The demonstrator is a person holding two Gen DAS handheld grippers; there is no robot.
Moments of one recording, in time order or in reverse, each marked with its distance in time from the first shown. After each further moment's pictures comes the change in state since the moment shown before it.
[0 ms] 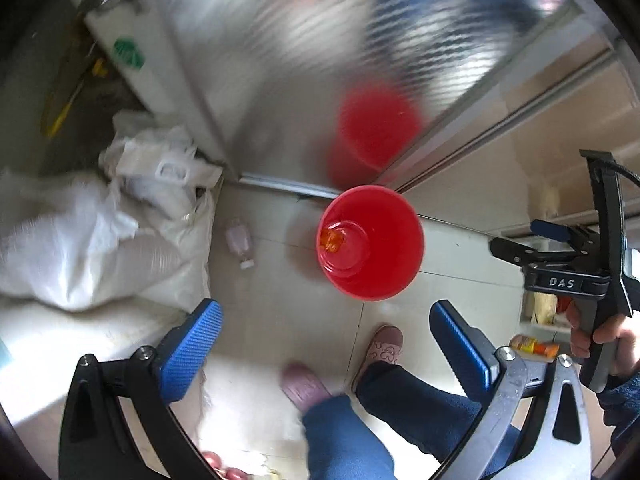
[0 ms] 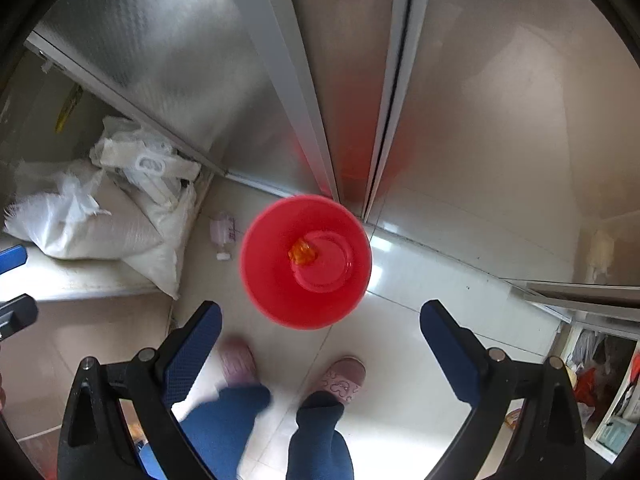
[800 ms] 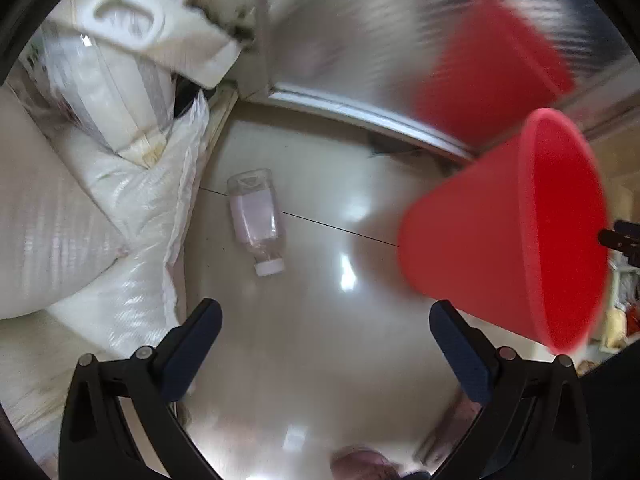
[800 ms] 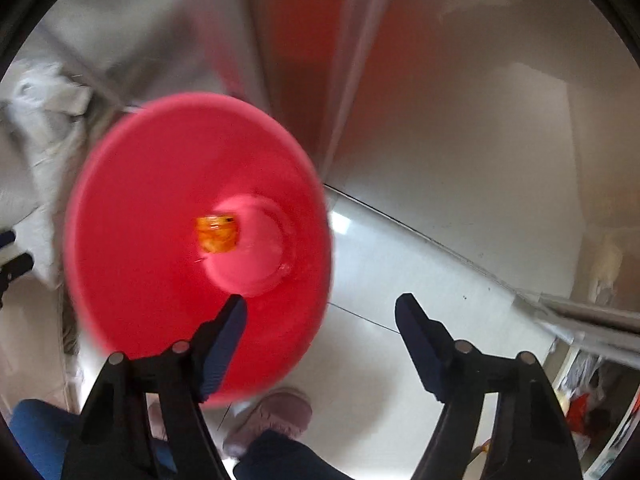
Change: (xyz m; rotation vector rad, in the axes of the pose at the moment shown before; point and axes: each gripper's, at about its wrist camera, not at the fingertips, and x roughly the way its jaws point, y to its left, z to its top) left arm 0.337 0.130 -0.035 -0.050 -0.003 0.044; right arm 0.246 -0.032 0.000 -0.013 0.085 -0.221
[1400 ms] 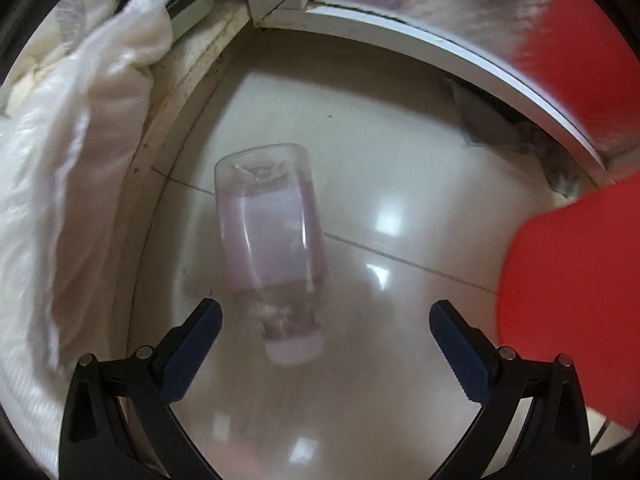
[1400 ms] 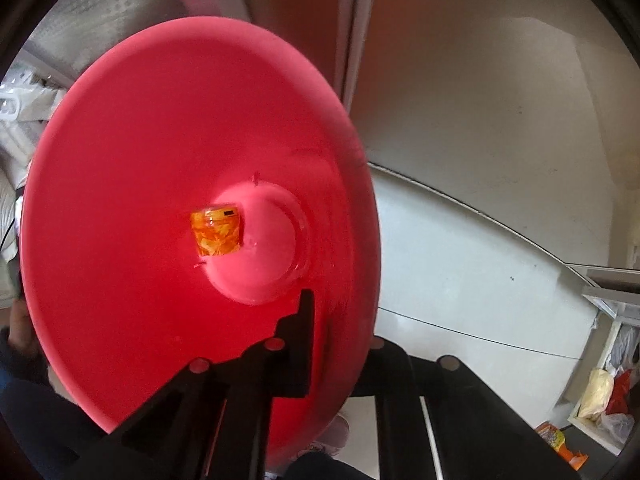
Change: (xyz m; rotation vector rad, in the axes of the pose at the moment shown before) left arm 0.156 0.030 0.029 -0.051 -0.018 0.100; right arm 0.033 0.011 -0.013 0.013 -0.016 0.086
